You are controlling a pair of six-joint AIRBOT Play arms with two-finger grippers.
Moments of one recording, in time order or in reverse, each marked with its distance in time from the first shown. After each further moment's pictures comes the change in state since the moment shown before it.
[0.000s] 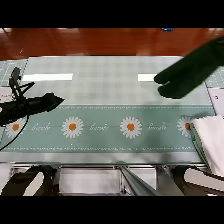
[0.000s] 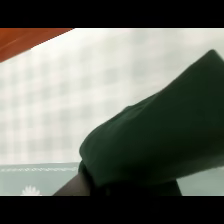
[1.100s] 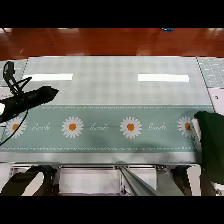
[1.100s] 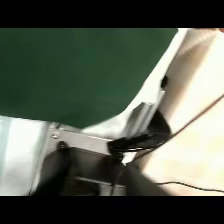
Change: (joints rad) left arm 0.000 -0.060 0.001 0.004 0.264 0.106; right arm -0.687 0.585 -0.880 -0.852 0.170 -0.039
